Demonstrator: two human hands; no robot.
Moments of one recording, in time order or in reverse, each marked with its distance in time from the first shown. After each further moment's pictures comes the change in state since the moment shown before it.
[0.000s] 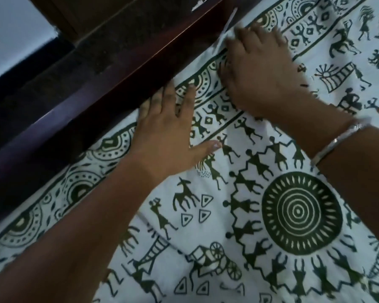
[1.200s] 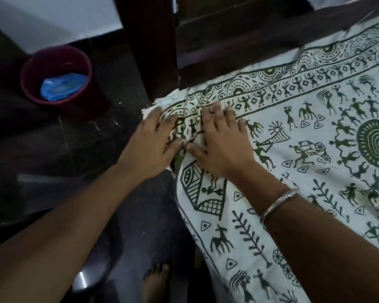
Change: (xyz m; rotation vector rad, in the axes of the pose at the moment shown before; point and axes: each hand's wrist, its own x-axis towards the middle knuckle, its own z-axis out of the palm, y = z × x) left_hand -0.341 -0.186 0.059 -0.259 0.190 -0.236; right_hand -0.217 -0.350 -0.009 0.142 -0.264 -0.211
